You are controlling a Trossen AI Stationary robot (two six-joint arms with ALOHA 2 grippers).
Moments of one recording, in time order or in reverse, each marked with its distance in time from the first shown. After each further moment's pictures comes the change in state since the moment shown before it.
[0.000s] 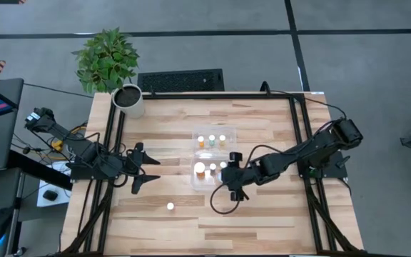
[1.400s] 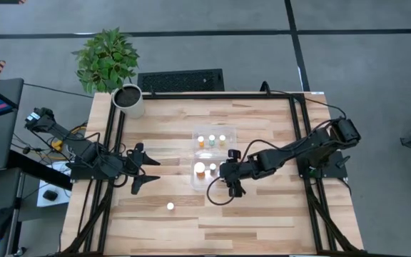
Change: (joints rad) left arm 0.000 0.000 0.000 -0.005 0.016 -0.006; right arm -0.064 0.021 -0.031 0.036 -0.103 -0.001
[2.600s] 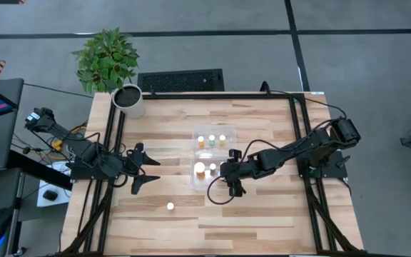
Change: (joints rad) left arm 0.000 0.000 0.000 0.000 0.000 0.000; right arm -0.006 0.000 -0.019 0.010 0.000 0.010
